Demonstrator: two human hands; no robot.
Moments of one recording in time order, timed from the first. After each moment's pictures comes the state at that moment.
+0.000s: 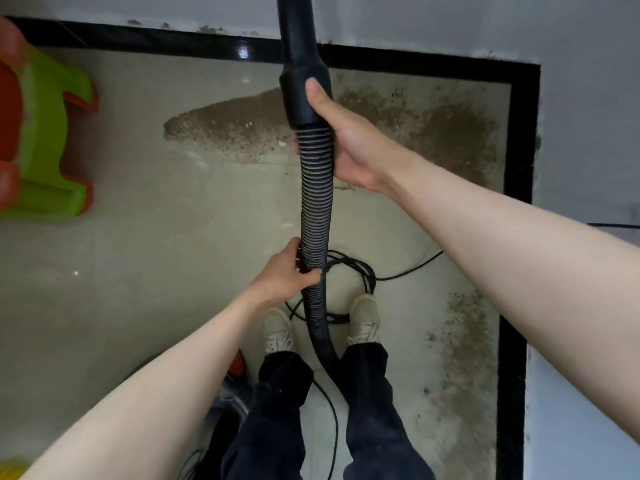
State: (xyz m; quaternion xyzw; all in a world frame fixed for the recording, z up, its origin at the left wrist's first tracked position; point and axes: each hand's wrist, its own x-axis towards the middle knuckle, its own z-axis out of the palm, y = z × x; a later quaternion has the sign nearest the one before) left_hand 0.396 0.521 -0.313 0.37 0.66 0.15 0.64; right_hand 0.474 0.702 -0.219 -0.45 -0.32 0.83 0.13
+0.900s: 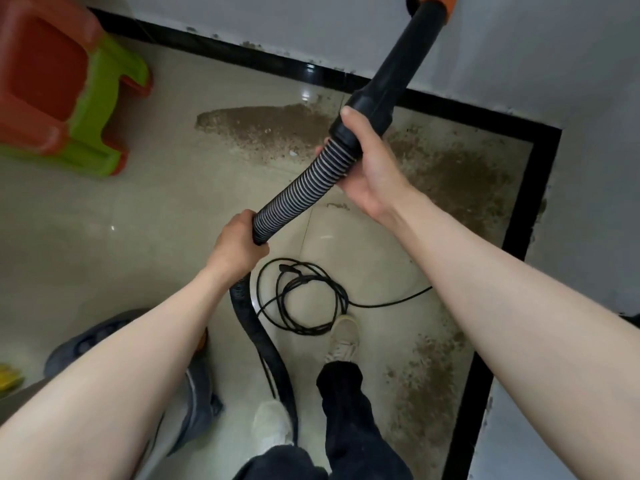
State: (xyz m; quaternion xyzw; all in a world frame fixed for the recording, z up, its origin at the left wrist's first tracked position) left_hand 0.442 0.561 -0.266 0.33 0.86 0.09 0.38; right_hand 0.570 0.731 -0.184 -0.45 -0.22 0.84 0.22
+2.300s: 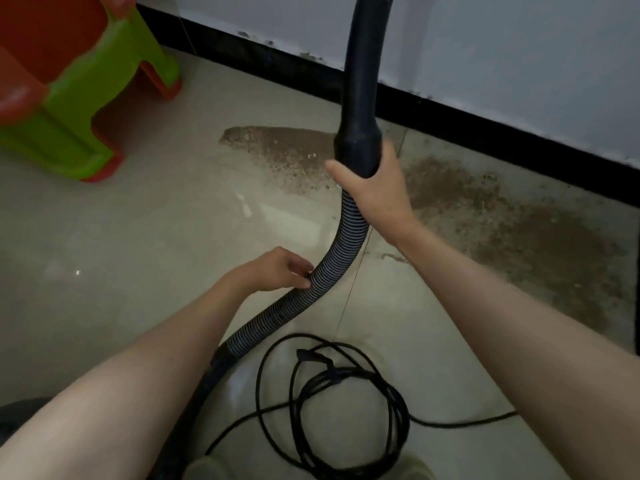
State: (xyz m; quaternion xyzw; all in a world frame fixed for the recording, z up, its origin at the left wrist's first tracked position) left_hand 0.346 0.549 -0.513 0.36 0.72 0.15 0.57; right_hand 0.458 0.690 -0.436 -0.42 -0.69 0.53 0.24
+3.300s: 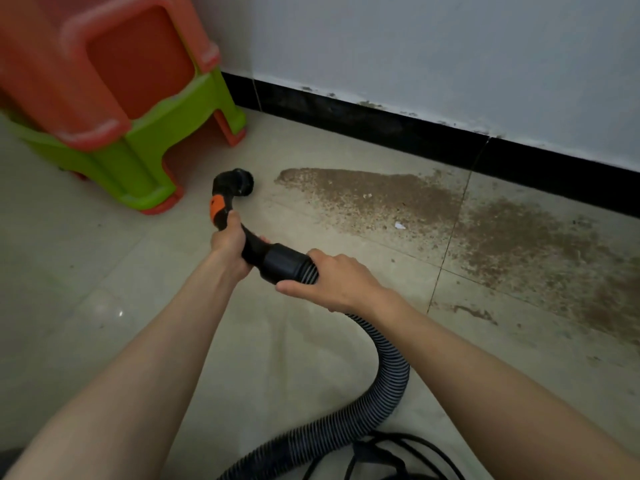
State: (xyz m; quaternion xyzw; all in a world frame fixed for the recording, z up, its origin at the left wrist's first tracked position) left_hand 0.218 0.543 -0.551 -0.19 0.65 0.66 0.32; right_hand 0.383 0.618 -0.544 -0.23 -0.91 0.32 -0.08
